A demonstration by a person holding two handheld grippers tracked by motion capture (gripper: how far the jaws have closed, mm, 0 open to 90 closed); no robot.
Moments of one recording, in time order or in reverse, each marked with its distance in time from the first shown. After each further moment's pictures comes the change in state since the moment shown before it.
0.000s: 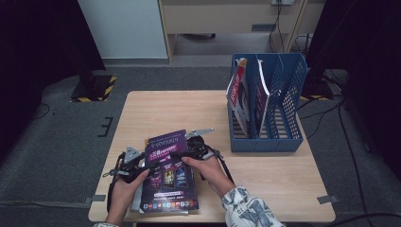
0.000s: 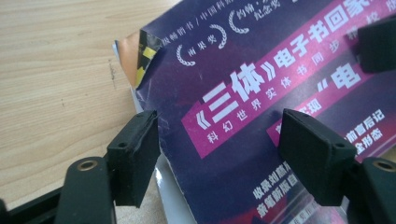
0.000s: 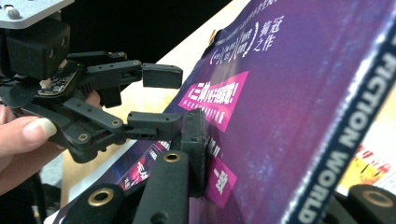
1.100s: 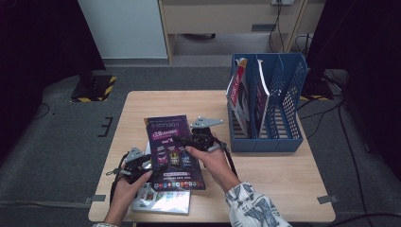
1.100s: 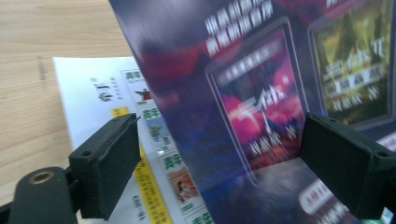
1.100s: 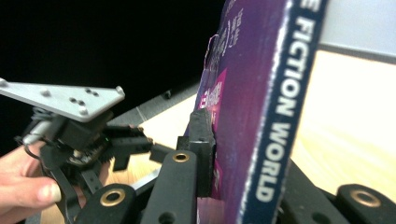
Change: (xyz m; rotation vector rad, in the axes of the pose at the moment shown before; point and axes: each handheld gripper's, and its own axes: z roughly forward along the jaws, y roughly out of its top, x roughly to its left) left arm -0.006 -0.001 0.009 0.004 -0.201 -0.048; right arm 0.020 0.039 -0.043 -0.218 -0.060 -0.196
